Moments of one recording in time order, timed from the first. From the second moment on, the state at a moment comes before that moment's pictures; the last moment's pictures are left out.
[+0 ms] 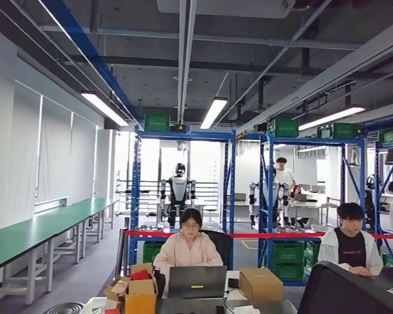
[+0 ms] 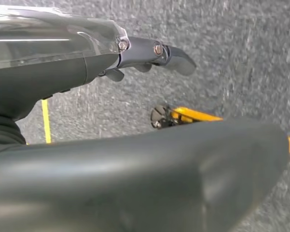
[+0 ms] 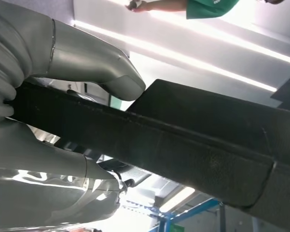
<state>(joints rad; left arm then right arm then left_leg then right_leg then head) -0.07 -0.07 1.39 -0.26 -1.02 -0.06 -0.25 -0.03 -0.12 0.25 -2.04 -0.04 0.37 -0.54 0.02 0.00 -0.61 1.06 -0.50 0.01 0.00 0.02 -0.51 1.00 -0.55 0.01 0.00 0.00</state>
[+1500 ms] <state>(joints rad) -0.08 -0.10 1.39 -0.26 -1.01 -0.05 -0.23 -0.09 -0.15 0.26 -2.02 -0.05 0.38 -0.50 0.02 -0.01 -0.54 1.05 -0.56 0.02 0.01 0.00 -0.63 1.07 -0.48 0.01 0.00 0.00</state>
